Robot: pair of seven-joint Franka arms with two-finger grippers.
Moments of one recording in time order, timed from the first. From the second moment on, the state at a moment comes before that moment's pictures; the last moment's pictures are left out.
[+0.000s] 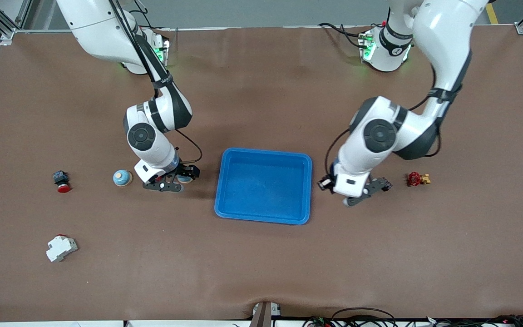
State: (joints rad) left arm -0.17 0.53 -0.39 -1.67 0.13 2.21 -1.15; right arm 0.49 0.47 -0.10 -2.04 0.09 2.51 0.43
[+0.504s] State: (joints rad) left arm -0.28 0.63 -0.38 -1.62 0.13 2.21 -1.37; right arm 0.49 0.51 -0.10 -2.03 0.09 2.53 0.43
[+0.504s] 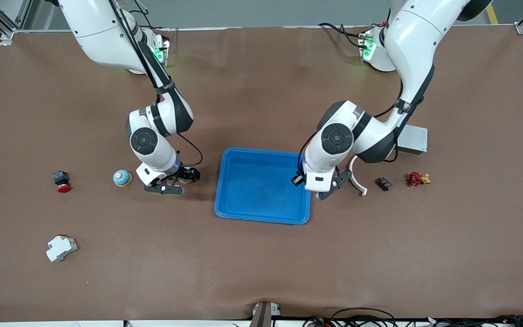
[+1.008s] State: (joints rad) left arm -0.33 0.71 -0.37 -1.61 0.16 2.21 -1.47; right arm 0.50 0.51 -0.09 -2.04 0.09 2.50 0.43
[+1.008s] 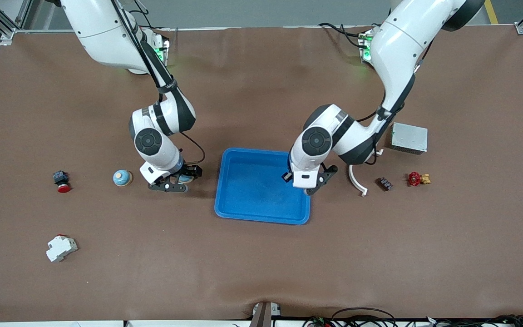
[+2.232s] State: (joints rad) left arm -0.26 0.65 -0.35 -1.56 0.18 2.20 -1.49; right arm 0.50 0.53 -0.09 -2.05 0.09 2.52 0.43
